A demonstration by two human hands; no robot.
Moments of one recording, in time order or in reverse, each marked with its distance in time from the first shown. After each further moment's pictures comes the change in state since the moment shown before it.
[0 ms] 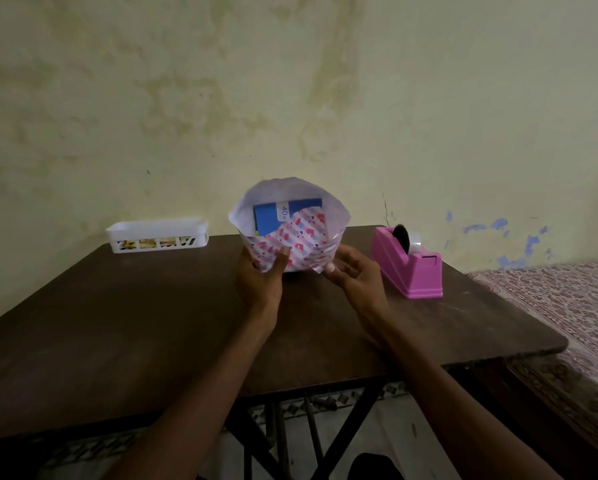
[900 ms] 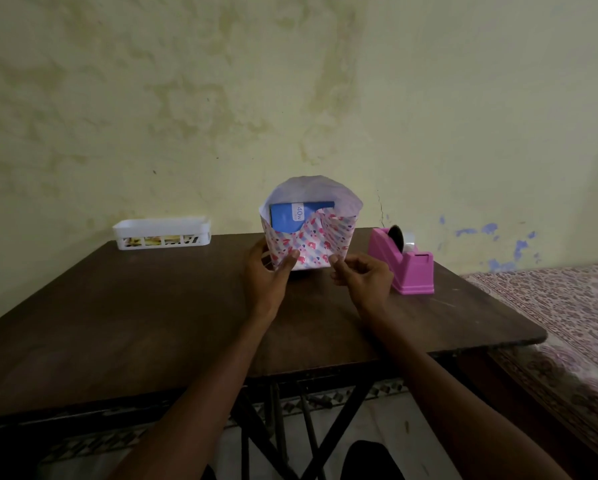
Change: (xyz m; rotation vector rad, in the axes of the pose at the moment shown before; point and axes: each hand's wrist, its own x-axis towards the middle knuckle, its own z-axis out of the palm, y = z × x) left_hand -0.004 -0.007 -0.014 0.103 -0.134 0.180; right_hand -0.017 -0.003 -0.001 -0.102 0.245 -0.114
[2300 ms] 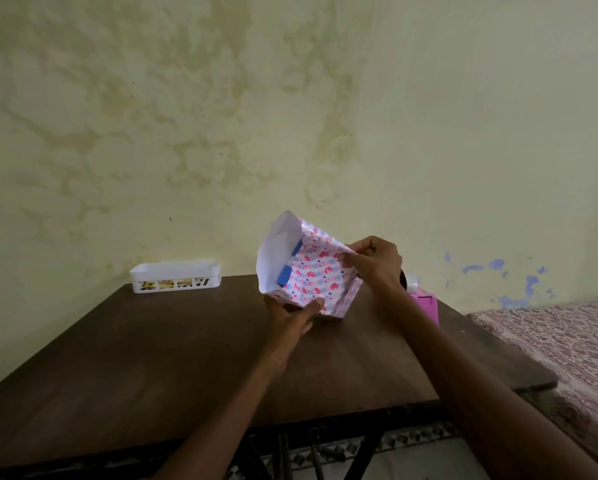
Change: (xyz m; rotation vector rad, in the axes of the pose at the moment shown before) left_hand -0.001 0.020 0.011 -0.301 -0.328 -0.385; right_hand 0.072 -0.085 -0.005 -0.170 0.077 0.146
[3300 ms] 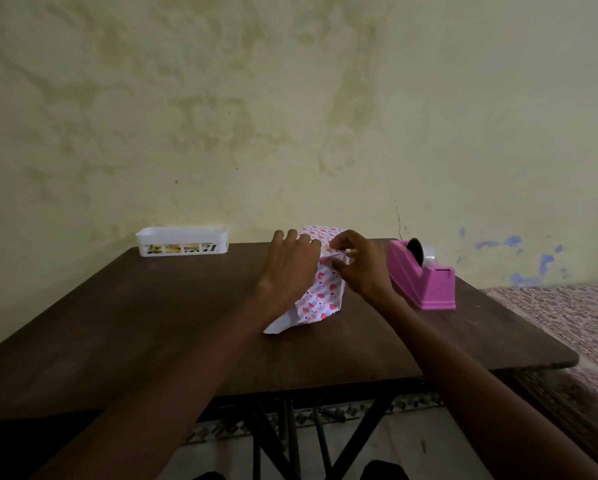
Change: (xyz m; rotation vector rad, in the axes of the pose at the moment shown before) left_hand 0.011 0.049 -0.016 1.858 0.140 0.821; right_hand -0.016 0.059 0.040 -0.317 -0.253 -0.483
